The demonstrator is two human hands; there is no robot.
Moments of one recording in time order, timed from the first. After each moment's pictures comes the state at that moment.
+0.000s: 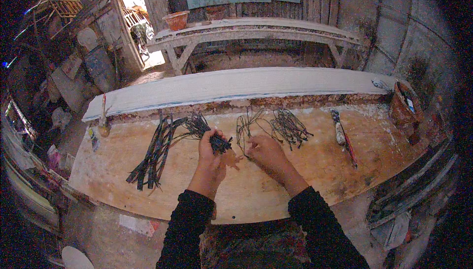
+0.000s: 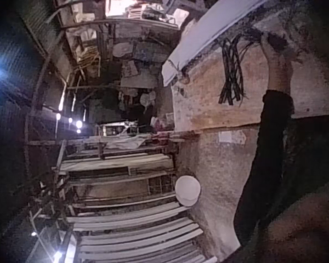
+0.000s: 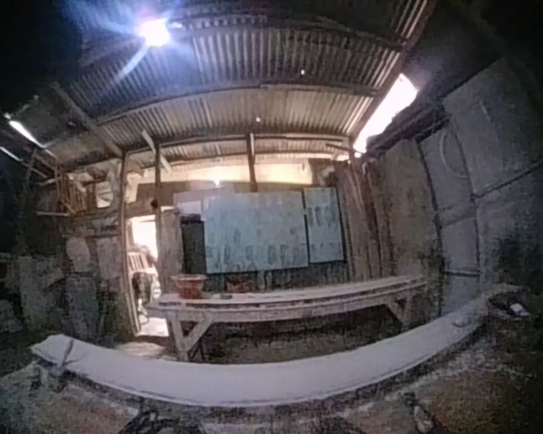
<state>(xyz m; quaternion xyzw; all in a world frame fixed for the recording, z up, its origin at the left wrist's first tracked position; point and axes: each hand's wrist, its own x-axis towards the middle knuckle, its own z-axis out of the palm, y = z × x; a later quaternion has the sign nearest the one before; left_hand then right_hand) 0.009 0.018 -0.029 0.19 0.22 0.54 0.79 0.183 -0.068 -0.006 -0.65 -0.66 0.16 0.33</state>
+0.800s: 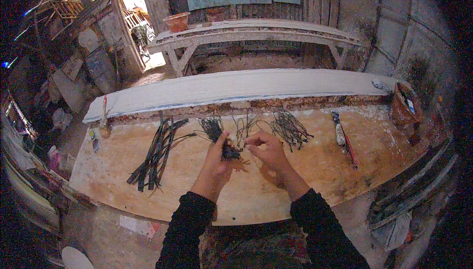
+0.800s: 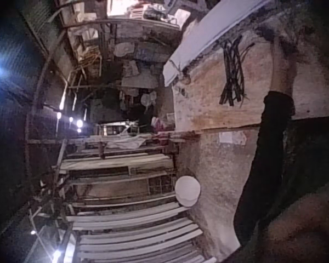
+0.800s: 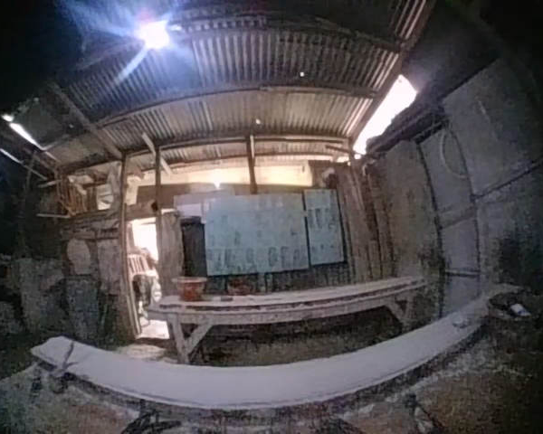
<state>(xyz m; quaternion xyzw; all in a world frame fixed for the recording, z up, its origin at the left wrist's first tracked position) 0.019 -0.003 -0.024 0.22 0.27 0.46 0.81 0.177 -0.071 0.006 -0.49 -0.62 0.25 0.56</state>
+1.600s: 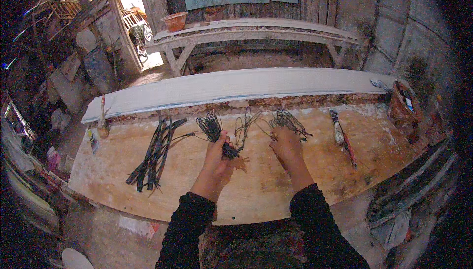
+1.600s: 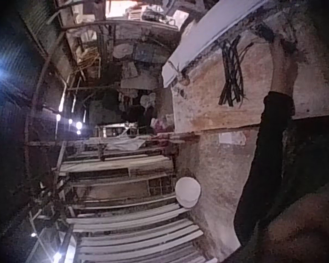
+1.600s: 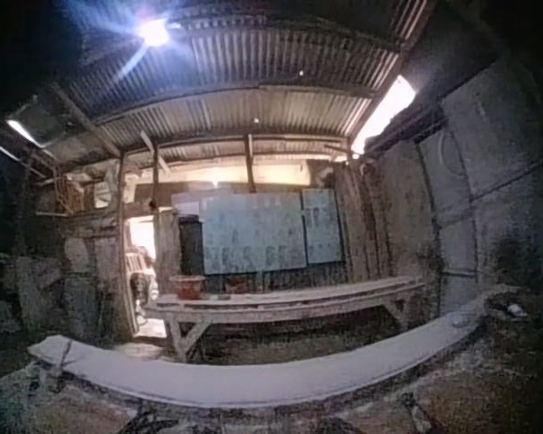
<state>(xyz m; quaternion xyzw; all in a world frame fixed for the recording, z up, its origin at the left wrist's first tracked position) 0.021 0.004 -0.036 0.25 0.27 0.49 0.79 0.212 -0.076 0.012 -0.79 -0.57 0.01 0.22</state>
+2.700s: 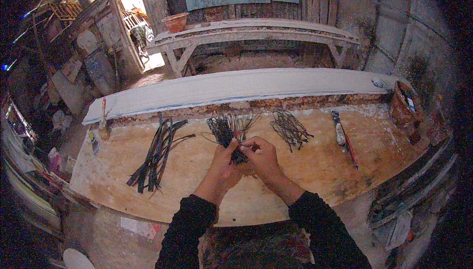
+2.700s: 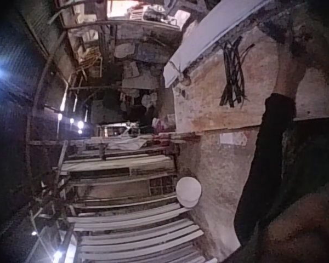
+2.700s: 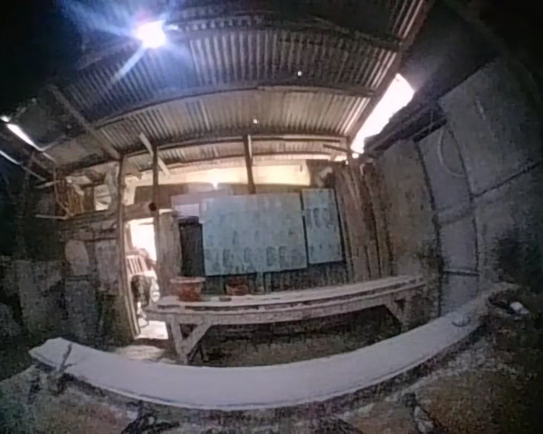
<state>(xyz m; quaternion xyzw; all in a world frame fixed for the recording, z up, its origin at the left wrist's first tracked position) 0.030 -0.039 0.007 0.24 0.21 0.39 0.86 0.152 -0.073 -0.007 -0.58 -0.53 0.27 0.56</state>
